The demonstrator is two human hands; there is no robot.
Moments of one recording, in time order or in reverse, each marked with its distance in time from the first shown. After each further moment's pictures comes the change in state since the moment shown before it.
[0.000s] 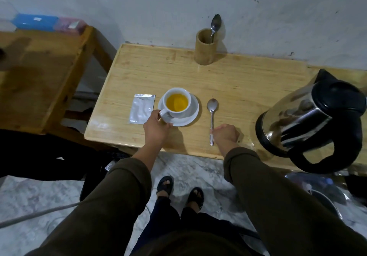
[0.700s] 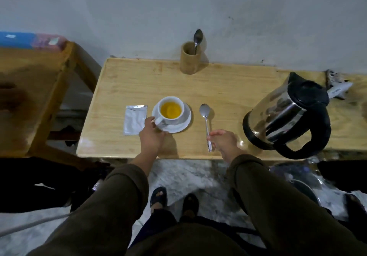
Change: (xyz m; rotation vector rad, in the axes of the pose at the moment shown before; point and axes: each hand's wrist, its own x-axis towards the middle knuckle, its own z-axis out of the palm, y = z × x) left_hand 0.006 -0.012 -0.014 -0.064 -0.102 0.090; right_hand -0.039 0.007 -0.009 0.312 0.047 0.057
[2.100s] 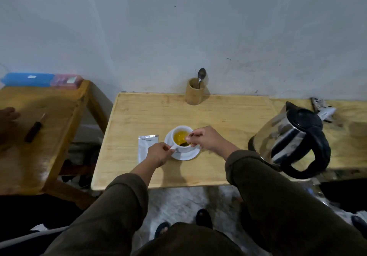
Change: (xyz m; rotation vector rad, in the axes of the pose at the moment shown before) left_hand 0.045 0.015 -0.048 0.306 -0.370 0.049; right_hand -0.046 -0.106 0.045 -0.320 -0.354 -0.496
